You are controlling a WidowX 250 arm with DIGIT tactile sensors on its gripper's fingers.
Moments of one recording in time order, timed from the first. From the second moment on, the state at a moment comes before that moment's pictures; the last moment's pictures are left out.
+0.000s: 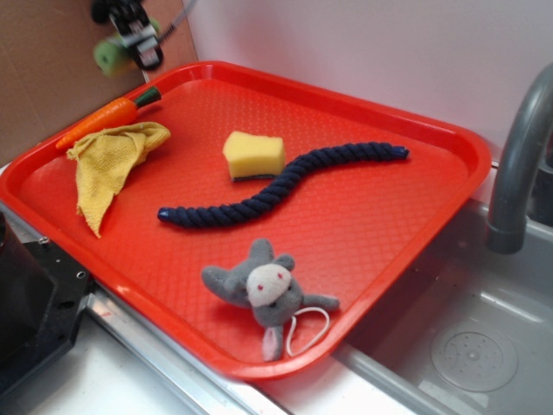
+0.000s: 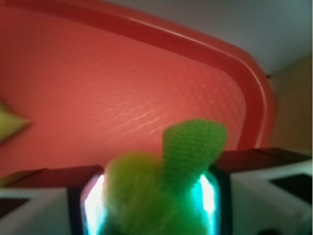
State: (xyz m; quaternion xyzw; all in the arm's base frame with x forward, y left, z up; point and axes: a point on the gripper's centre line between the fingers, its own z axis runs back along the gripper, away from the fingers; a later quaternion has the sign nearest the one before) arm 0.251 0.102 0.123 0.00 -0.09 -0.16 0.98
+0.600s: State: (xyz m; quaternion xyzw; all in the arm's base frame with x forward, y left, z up) arm 0.242 0.025 0.225 -0.02 -0.08 0.01 1.00
